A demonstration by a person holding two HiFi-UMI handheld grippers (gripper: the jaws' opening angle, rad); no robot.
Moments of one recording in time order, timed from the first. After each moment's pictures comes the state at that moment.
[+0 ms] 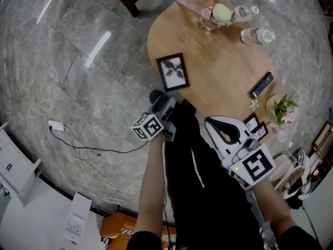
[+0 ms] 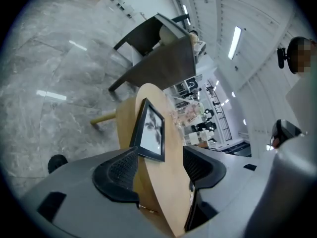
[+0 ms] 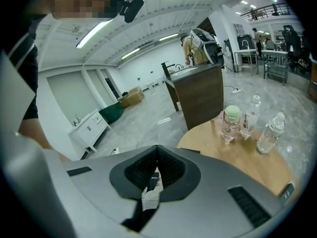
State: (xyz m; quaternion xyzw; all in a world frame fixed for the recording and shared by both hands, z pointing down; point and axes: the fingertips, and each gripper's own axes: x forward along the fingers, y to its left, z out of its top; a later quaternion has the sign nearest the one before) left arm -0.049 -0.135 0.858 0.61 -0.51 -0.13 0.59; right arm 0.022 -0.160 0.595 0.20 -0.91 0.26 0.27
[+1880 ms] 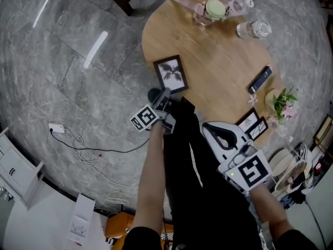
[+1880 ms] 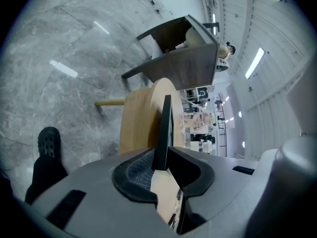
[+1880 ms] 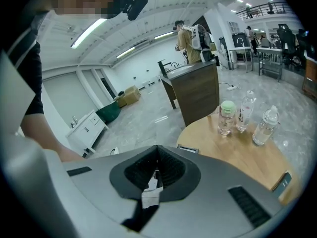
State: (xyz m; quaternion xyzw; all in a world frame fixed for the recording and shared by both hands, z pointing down) left arm -0.044 -0.148 0.889 0.53 -0.48 -0.20 0.67; right arm 0.030 -0.142 0.593 0.21 -0.90 0.26 0.28
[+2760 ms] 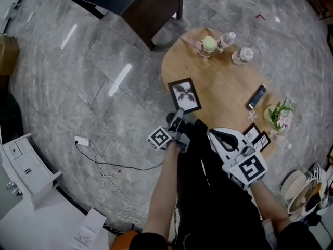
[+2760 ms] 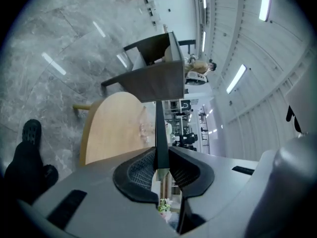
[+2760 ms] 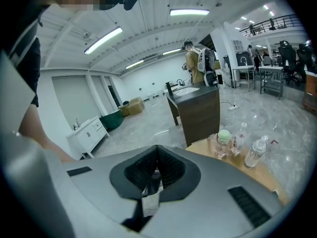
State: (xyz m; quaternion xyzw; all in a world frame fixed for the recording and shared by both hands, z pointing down) left arm -0.036 -0.154 0.716 0.55 -0.47 -0.31 0.62; right arm 0.055 -0.131 0.488 0.22 -0.93 0.20 0.22
